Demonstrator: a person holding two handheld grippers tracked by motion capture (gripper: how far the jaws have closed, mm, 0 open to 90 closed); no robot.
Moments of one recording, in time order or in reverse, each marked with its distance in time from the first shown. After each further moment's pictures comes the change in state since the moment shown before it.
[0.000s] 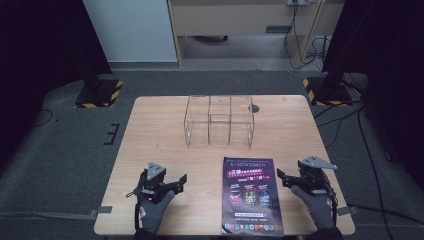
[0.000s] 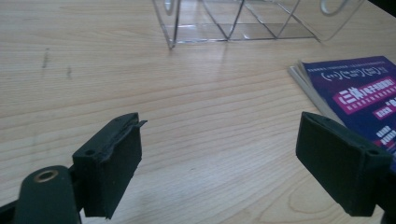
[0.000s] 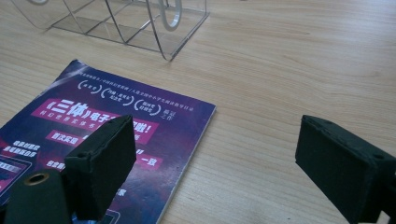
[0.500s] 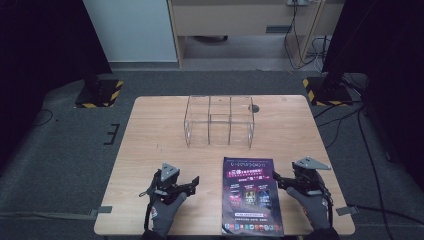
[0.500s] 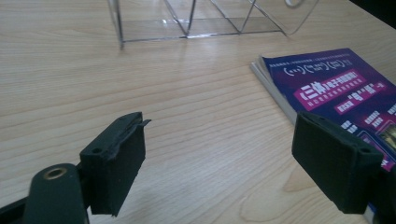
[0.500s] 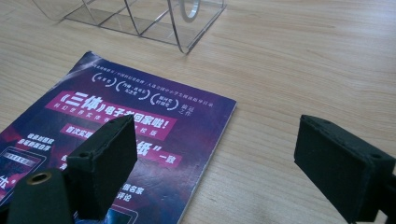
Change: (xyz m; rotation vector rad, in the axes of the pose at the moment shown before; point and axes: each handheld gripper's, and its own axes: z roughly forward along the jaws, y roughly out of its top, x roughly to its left) left arm -0.033 0.001 0.017 0.017 -0.073 0.027; right arm 0.010 -0.004 0.008 0.015 0.032 -0.016
